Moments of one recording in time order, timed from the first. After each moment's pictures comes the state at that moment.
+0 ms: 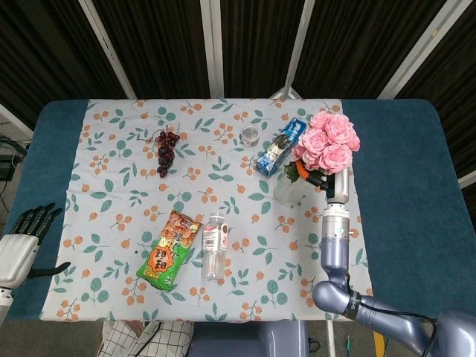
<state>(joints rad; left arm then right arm) -0.15 -1.08 0.01 -1.58 1.54 1.39 -0.06 0.63 -1.75 0.57 -1.45 -0.99 1.33 0.40</state>
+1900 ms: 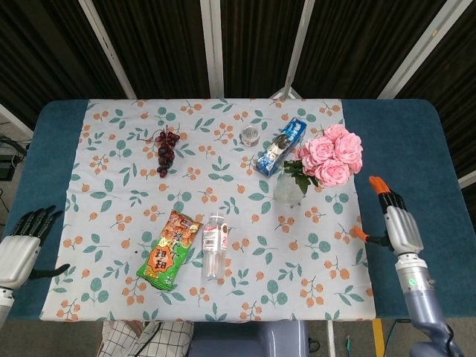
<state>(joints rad) -0.16 -1.07 0.02 -1.61 1.51 1.34 0.00 0.31 -1.19 0.17 -1.69 -1.21 1.21 0.12</state>
